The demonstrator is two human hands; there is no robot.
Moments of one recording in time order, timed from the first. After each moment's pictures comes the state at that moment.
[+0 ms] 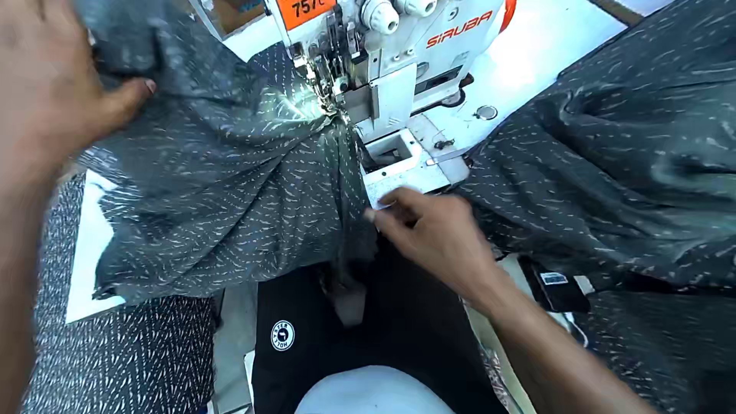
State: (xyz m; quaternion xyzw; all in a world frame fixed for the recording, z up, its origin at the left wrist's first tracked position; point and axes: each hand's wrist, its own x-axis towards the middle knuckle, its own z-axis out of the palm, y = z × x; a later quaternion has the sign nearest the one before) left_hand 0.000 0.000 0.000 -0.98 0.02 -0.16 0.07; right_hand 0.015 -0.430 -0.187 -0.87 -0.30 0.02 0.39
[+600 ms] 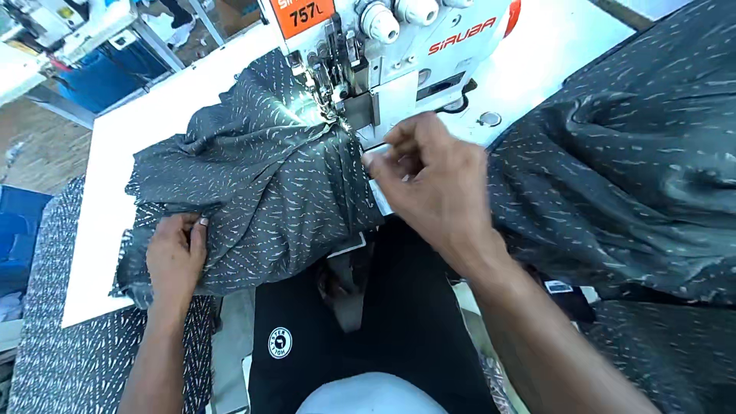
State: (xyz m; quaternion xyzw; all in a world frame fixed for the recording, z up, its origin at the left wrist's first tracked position) left_hand -0.140 -0.053 -0.189 -0.95 -0.24 -0.16 -0.07; right_hand 0.067 -0.397 -0.145 -0.86 -0.28 -0.14 0.41
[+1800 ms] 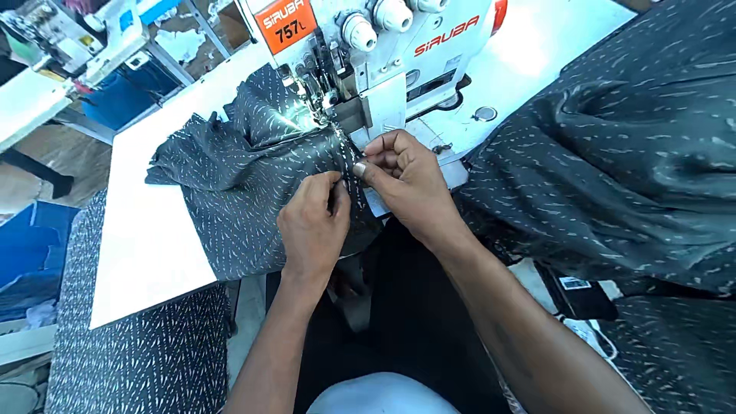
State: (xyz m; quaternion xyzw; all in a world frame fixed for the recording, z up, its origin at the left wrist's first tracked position) left_hand -0.028 -0.253 -0.167 -0.94 -0.08 -0.30 -0.16; right_hand 0.063 -0.386 -0.177 -0.67 -0.22 0.08 0.71
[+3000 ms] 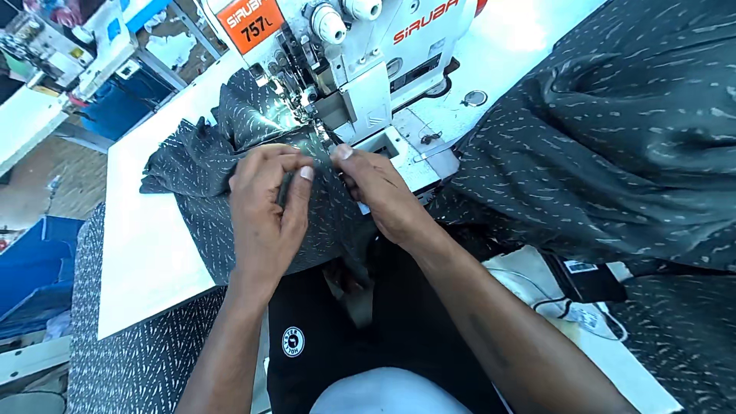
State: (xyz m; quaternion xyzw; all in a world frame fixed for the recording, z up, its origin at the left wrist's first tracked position) left_hand -0.028 -0.219 -0.113 -0.94 0.03 -0.25 -0.25; right_hand 0.055 -0.372 -0.179 -0.57 -0.24 0.20 0.76
